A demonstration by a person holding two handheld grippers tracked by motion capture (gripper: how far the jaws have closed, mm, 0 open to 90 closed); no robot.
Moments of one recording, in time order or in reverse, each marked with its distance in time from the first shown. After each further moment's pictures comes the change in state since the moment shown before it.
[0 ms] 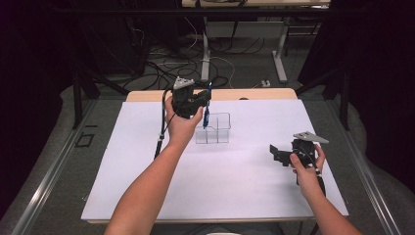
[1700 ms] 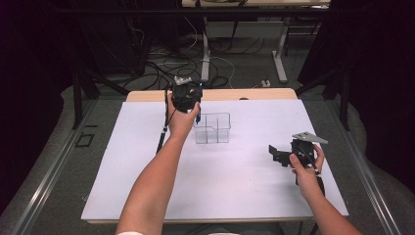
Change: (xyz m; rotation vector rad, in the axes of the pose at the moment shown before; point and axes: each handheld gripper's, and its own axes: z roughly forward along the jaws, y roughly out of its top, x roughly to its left) left arm 0.040 -0.013 0.047 0.068 0.168 -0.039; right arm 0.001 -0.001 0.001 -0.002 0.019 -0.009
